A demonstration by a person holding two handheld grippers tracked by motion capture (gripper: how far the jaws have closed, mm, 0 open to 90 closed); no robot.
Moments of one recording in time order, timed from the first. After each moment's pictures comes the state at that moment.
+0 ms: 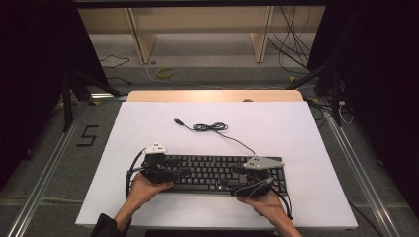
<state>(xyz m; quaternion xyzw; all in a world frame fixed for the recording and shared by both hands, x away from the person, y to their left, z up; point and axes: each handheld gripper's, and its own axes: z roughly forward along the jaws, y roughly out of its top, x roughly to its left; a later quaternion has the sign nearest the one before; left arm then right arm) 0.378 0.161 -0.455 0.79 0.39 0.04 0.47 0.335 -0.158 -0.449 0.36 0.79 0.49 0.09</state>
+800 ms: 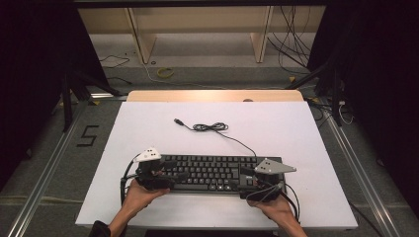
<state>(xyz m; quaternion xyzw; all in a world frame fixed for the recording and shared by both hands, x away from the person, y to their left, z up) 0.356 0.169 -0.451 0.78 0.37 0.05 0.51 0.323 -0.182 -0.448 0.36 0.78 0.50 0.11</state>
